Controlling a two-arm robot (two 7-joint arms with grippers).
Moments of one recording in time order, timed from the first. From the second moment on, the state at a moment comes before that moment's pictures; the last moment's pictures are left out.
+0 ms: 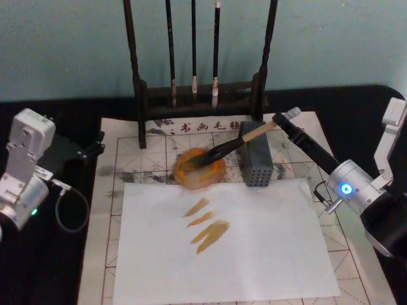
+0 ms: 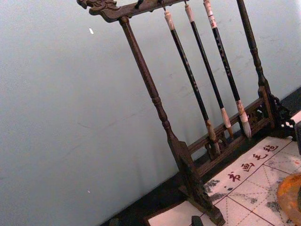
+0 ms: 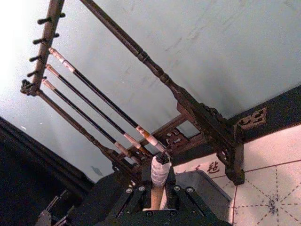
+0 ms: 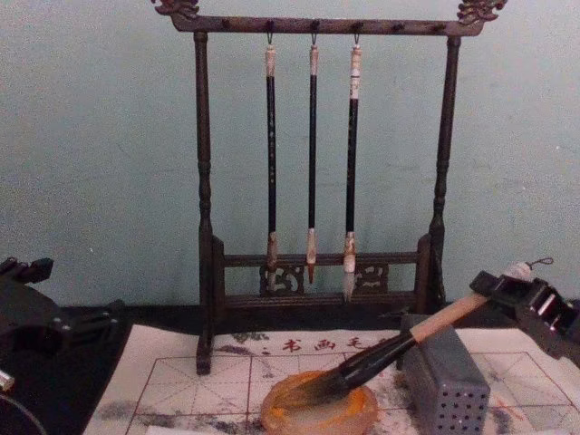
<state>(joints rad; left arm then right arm) -0.20 0.60 0.45 -1.41 -0.25 -0.12 0.03 0.36 0.33 -0.37 -1.03 1.18 0.08 0.58</state>
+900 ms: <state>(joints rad) -0.20 0.60 0.45 -1.41 -0.25 -0.12 0.03 0.36 0.33 -0.37 -1.03 1.18 0.08 0.58</state>
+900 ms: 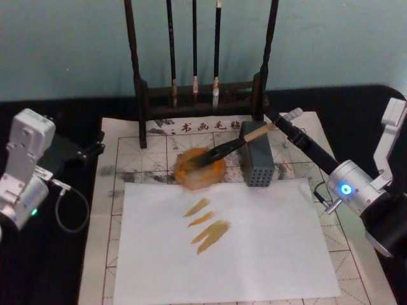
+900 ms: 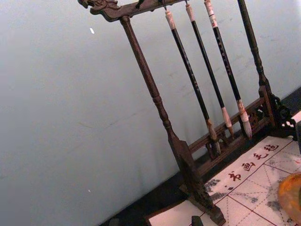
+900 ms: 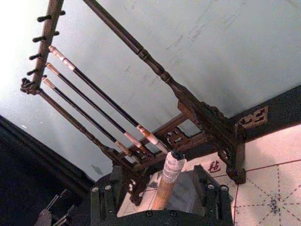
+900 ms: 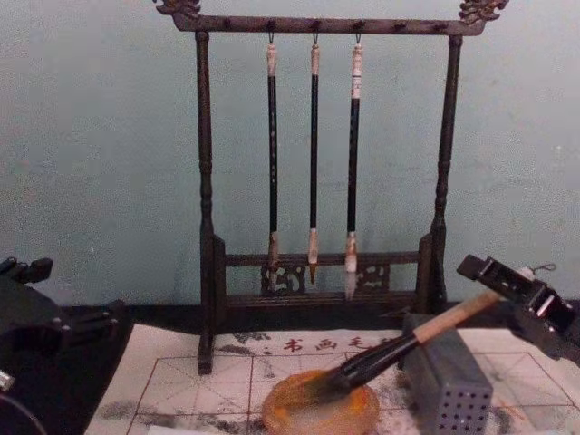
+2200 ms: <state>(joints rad) -0.20 0.60 0.45 -1.41 -0.25 -0.12 0.03 0.26 0.47 -0.39 -1.18 0.92 -0.09 0.51</state>
